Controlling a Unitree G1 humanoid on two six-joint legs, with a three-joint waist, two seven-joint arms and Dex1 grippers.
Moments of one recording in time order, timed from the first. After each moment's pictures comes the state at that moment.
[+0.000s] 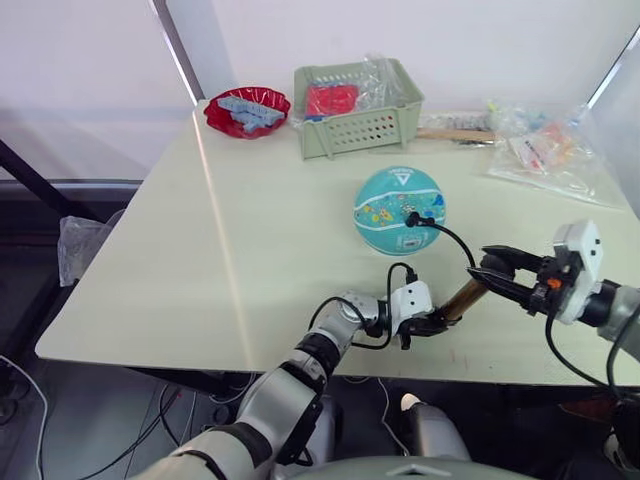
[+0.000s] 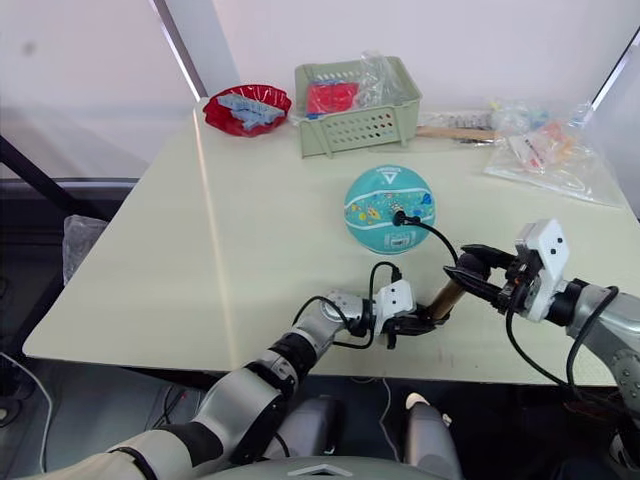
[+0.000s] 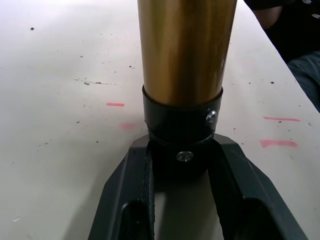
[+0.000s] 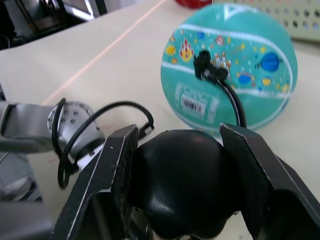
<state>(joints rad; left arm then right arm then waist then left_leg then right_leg) -0.66 -0.09 -0.36 1.07 0.18 -0.35 -0.94 0.03 -0.86 -0.31 -0.47 0.83 0.64 0.76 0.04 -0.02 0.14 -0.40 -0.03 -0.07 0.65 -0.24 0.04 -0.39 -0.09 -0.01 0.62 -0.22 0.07</state>
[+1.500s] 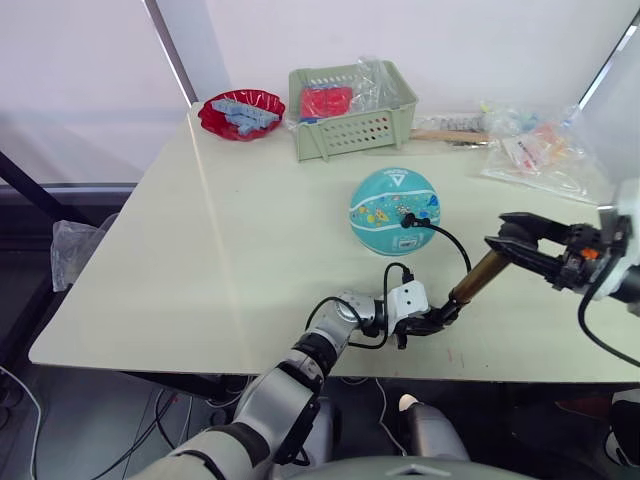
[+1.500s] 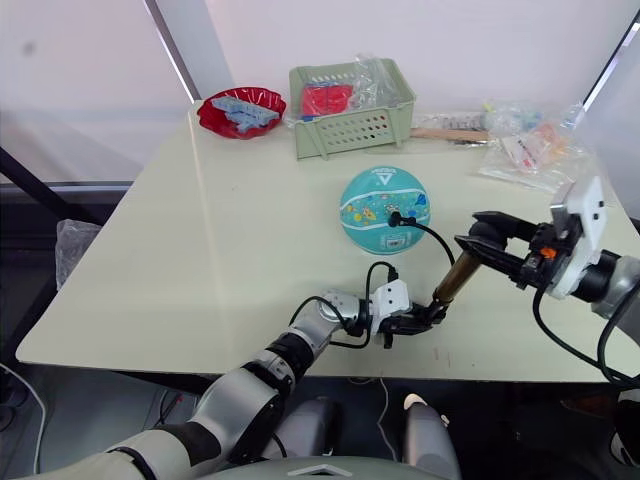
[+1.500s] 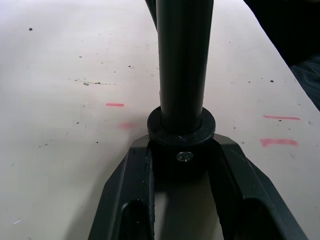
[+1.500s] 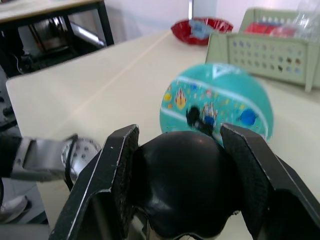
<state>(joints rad) -0.65 -0.07 -0.36 1.07 0.17 -0.36 -0.94 0.00 -0.84 -0.31 -0.49 0.87 0.64 0.73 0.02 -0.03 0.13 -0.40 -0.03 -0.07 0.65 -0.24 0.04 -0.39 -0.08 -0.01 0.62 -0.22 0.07</state>
